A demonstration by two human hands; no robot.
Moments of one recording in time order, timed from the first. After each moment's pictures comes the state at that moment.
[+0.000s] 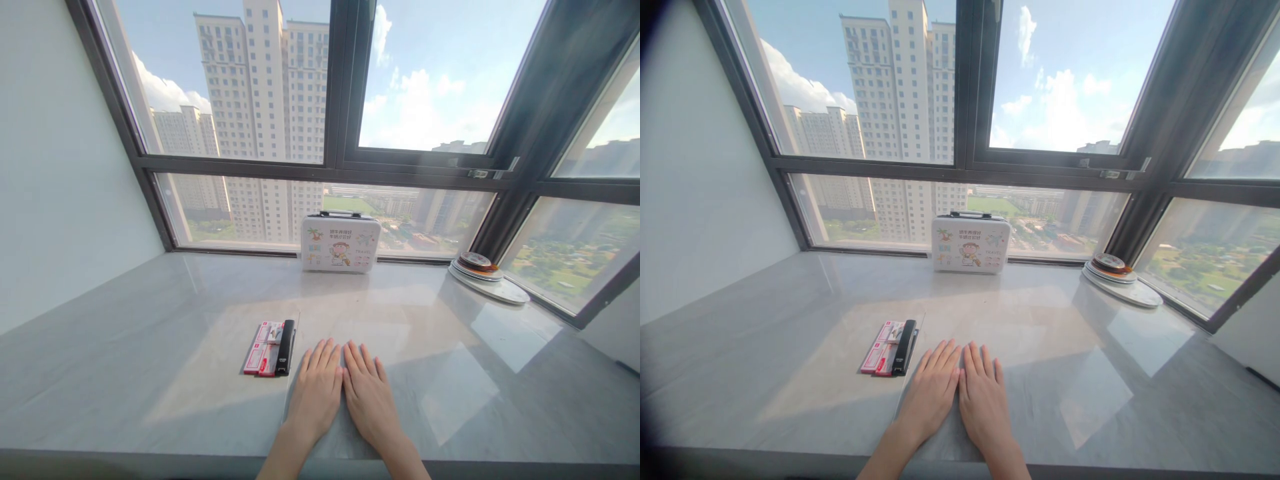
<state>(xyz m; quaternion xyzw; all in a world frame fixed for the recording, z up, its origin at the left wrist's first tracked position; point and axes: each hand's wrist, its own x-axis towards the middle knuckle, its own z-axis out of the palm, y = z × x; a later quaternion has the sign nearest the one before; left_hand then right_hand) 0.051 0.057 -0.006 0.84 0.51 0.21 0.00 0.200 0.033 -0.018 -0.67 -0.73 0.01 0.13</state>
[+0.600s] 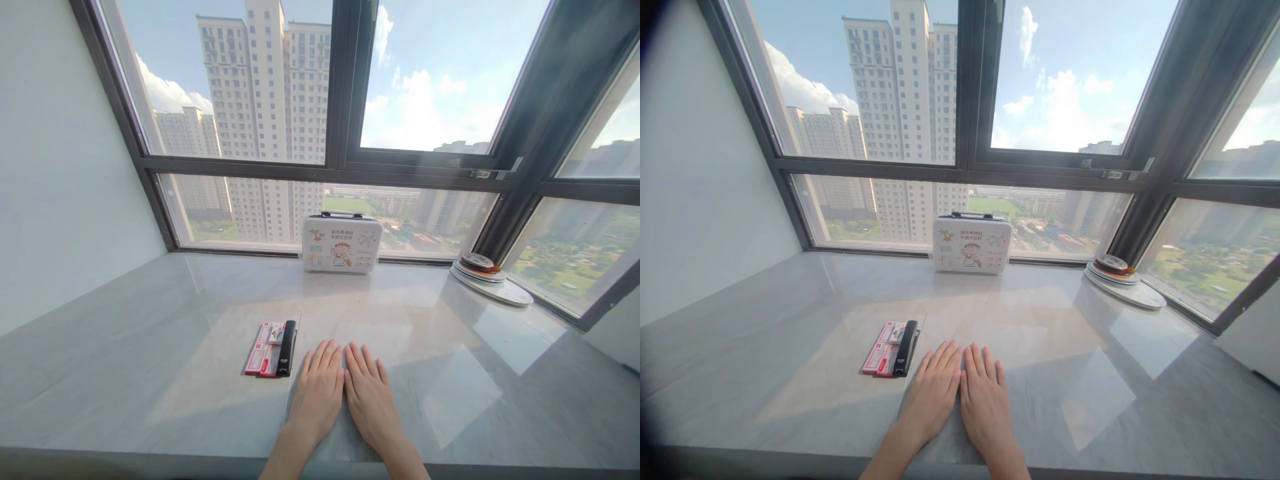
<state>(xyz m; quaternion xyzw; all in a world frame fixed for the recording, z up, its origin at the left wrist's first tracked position) 0.050 0.056 -0.007 0.84 0.51 0.21 0.00 0.200 0.034 -0.017 -0.67 -0.73 0.01 0.13</state>
